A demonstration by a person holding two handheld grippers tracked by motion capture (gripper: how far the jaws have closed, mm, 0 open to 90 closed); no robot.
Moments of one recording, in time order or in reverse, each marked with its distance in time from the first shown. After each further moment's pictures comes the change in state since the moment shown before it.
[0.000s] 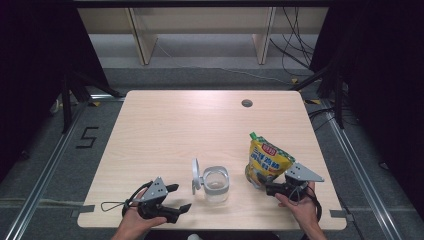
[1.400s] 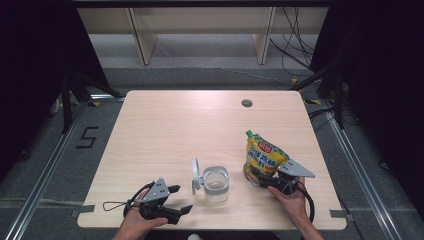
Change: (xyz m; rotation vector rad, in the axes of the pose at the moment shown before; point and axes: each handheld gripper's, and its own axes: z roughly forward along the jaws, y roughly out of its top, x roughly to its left) left arm -0.002 -0.001 0.003 0.018 -0.014 -0.001; right arm -0.001 -0.005 0.030 -0.067 0.019 0.023
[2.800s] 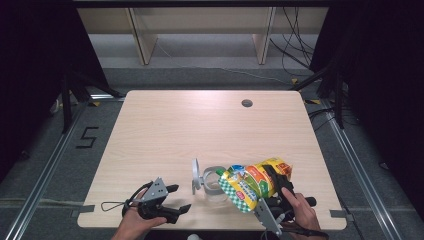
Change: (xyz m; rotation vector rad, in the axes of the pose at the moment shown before) left arm 0.003 -0.001 -0.003 -0.002 0.023 -0.011; right arm 0.105 0.043 -0.058 0.195 -0.370 -1.214
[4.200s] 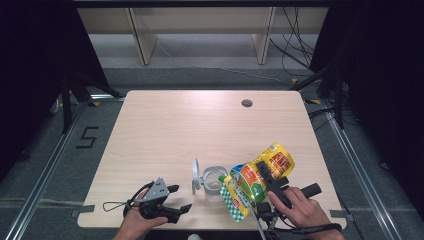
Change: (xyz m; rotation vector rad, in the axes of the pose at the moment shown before) left arm -0.001 -0.002 0.006 -0.021 0.001 -0.028; right arm -0.011 0.013 0.002 0.073 -0.086 -0.689
